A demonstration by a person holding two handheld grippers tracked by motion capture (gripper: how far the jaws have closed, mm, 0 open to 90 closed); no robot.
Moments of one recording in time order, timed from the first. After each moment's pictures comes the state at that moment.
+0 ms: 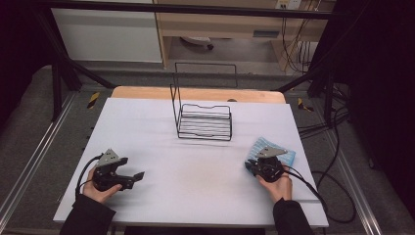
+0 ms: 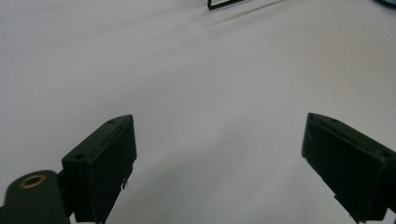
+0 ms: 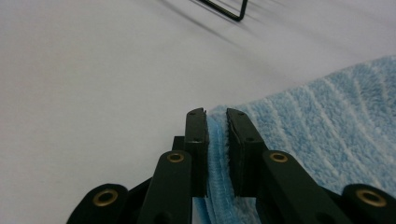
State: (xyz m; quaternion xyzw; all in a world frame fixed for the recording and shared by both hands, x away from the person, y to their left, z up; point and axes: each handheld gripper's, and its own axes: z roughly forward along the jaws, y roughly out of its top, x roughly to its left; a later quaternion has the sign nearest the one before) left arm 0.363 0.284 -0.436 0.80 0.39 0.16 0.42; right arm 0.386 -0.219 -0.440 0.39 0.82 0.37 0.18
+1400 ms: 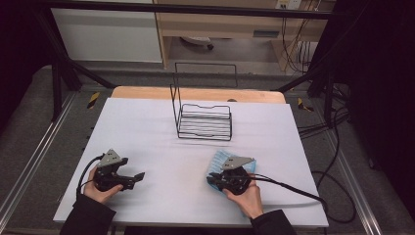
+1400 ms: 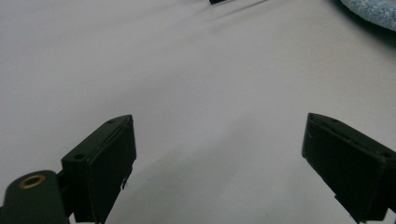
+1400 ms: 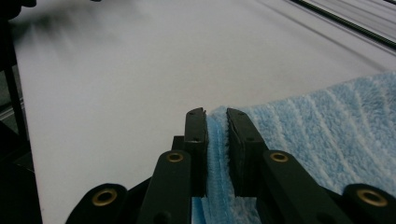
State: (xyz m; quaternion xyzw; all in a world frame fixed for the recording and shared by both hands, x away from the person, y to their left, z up) left arm 0.364 0.282 -0.437 0.81 0.39 0.16 0.41; right arm 0.352 -0.116 -0.430 0.30 0.85 0.43 0.07
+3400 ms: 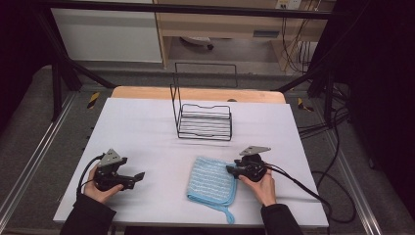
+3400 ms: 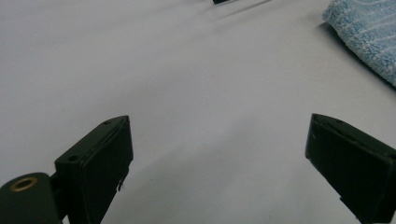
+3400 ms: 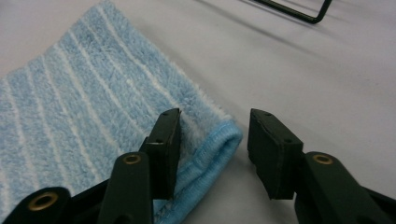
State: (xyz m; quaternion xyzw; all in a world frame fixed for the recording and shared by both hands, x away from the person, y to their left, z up) left arm 0.364 0.282 -0.437 0.81 0.39 0.16 0.41; right arm 0.396 -0.173 -0.451 0.42 0.82 0.38 0.11
